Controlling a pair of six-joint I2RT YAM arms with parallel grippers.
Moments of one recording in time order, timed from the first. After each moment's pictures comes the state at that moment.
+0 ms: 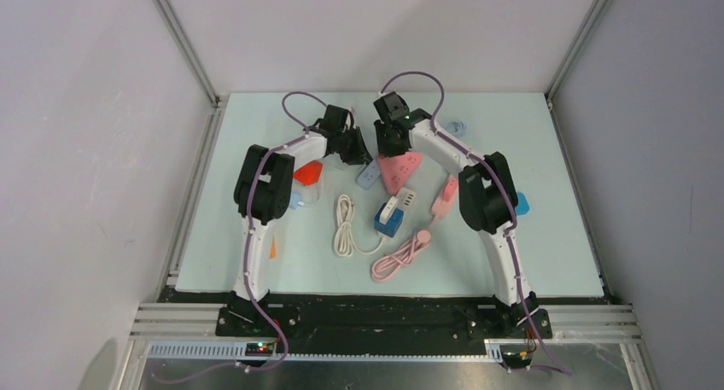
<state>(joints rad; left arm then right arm) -0.38 2.28 1.67 -0.27 0.36 -0.60 0.57 2.26 1.98 -0.69 0.09 0.37</state>
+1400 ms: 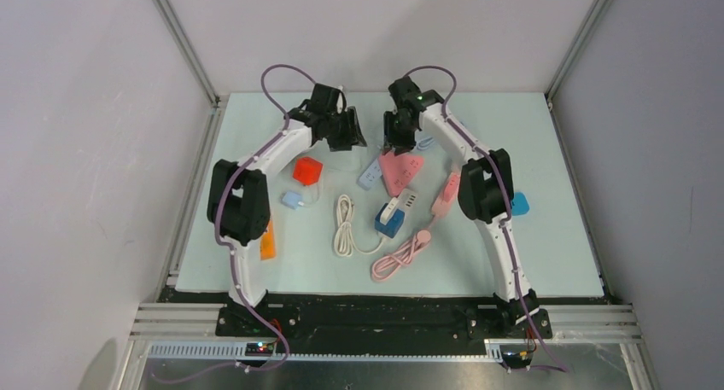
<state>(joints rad) -0.39 2.00 1.68 -0.50 0.24 -0.53 0.48 2.39 2.28 -0.98 -0.11 0.45</state>
